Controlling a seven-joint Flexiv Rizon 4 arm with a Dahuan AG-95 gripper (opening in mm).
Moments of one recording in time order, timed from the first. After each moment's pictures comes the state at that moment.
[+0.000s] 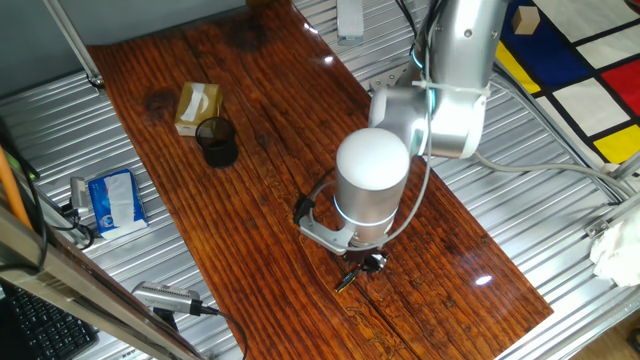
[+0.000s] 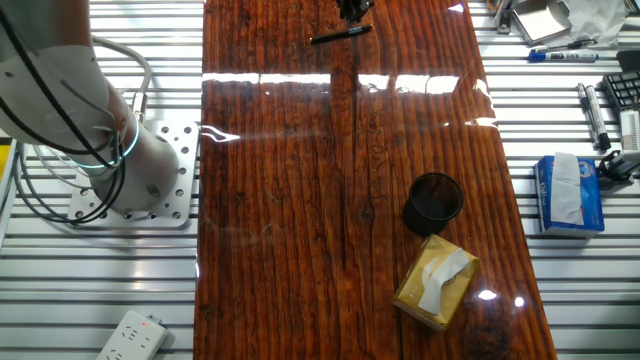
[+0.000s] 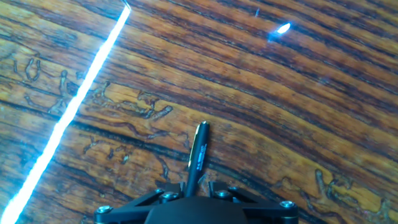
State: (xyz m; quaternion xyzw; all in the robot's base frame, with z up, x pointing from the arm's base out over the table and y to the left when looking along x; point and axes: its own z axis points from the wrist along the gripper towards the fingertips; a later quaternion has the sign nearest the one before) arm 0.408 0.335 0.047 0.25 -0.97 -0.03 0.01
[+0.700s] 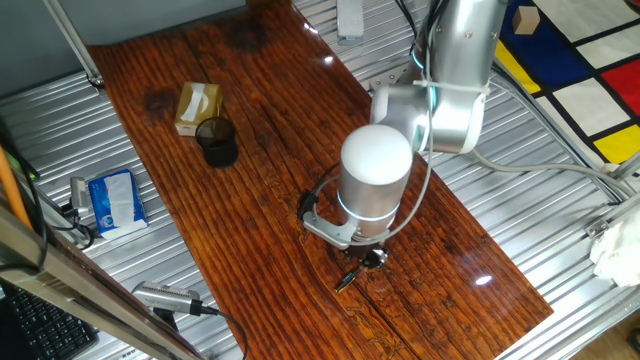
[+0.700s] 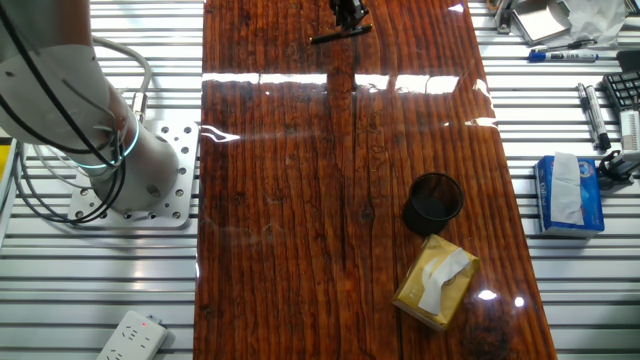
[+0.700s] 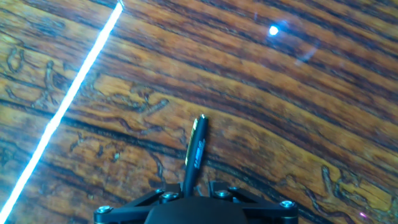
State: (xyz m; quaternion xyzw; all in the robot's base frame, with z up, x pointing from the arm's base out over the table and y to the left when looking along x) arm 0.403 0.326 0.039 0.25 -0.97 -0.03 0.00
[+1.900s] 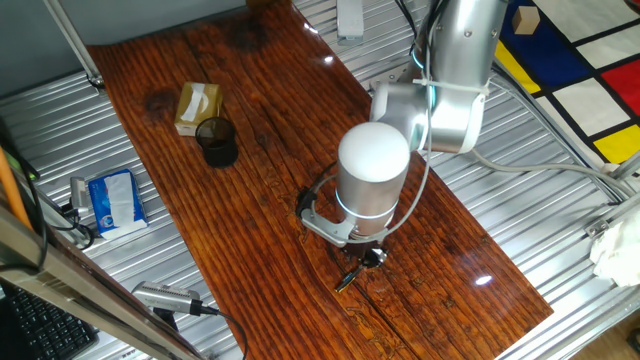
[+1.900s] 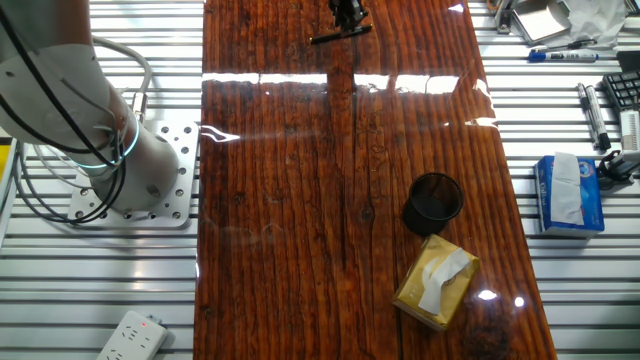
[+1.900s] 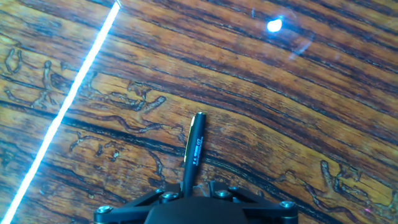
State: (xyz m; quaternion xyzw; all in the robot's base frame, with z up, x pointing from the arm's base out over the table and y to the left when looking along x) arm 0.403 0.326 0.037 0.24 -0.97 -0.04 0.01
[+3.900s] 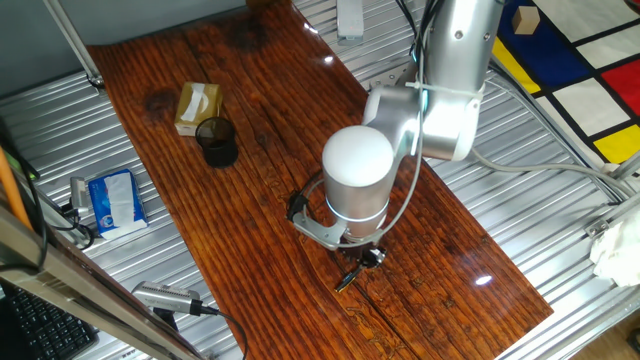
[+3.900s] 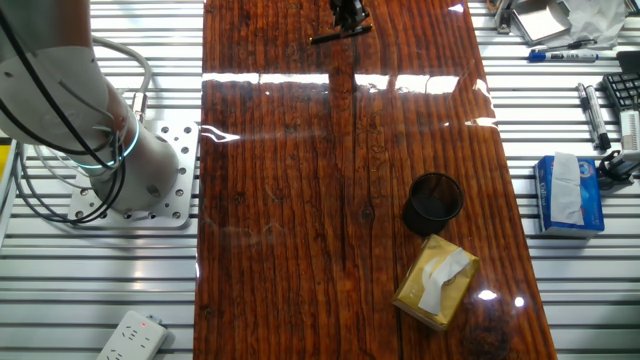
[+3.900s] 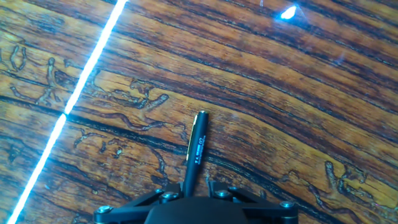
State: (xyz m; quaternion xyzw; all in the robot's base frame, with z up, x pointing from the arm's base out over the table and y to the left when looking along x) arm 0.401 0.327 0.036 0.24 -0.97 -0.04 0.02
